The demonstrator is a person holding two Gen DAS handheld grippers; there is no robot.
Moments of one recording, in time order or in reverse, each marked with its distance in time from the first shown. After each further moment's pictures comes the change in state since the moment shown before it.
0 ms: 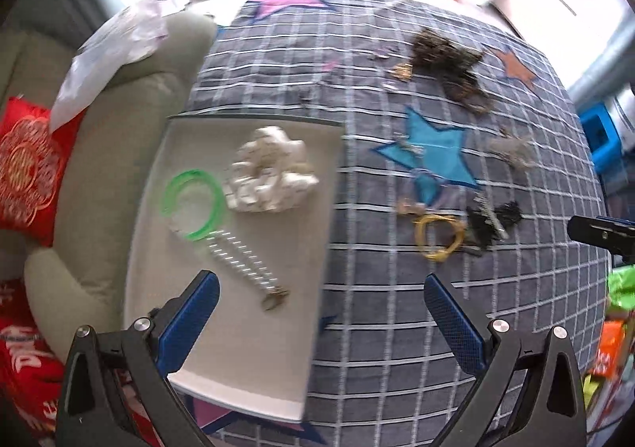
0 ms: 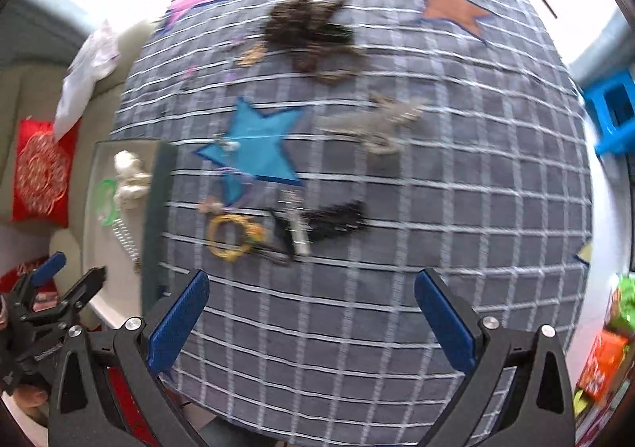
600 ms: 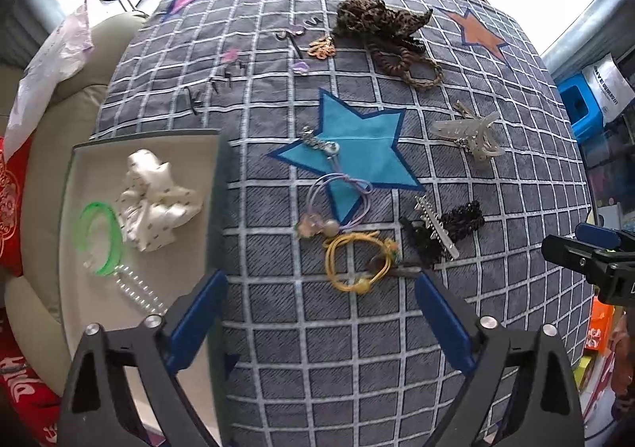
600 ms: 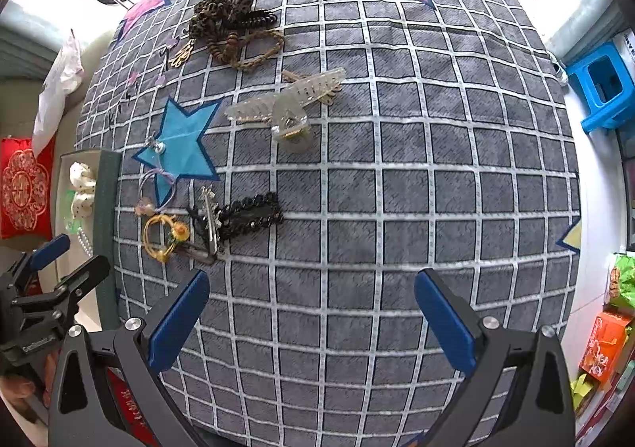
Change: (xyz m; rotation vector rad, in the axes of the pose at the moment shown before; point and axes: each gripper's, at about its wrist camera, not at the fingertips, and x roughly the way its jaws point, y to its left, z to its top) left arm 0.050 -0.072 0.035 0.068 0.081 -0.080; right arm 0.023 -0.055 0.007 0.045 0.018 -0.014
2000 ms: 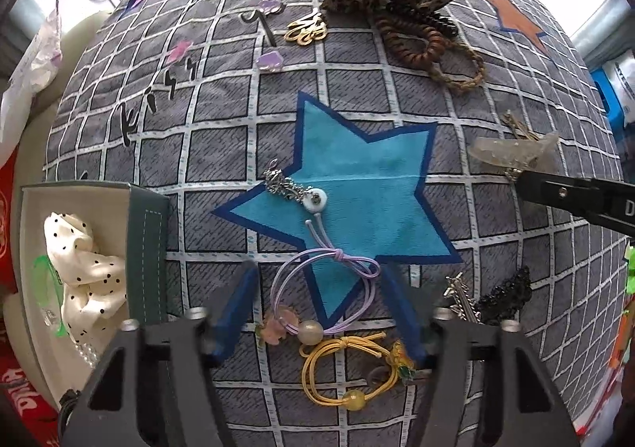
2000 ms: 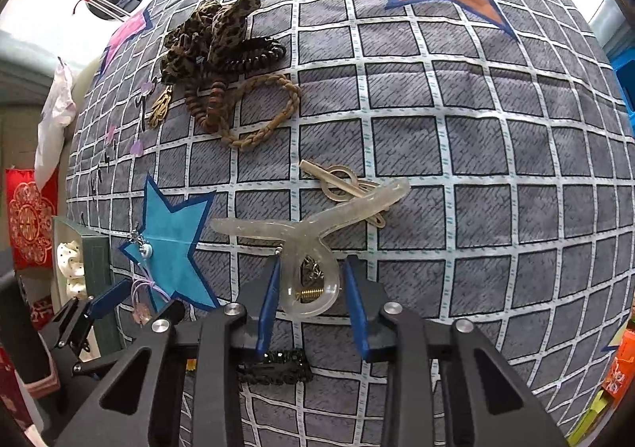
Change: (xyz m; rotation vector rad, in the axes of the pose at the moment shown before) left arm 0.085 -0.021 0.043 0.014 0.036 0.047; right arm 0.066 0.016 0.088 0.019 0.000 0.092
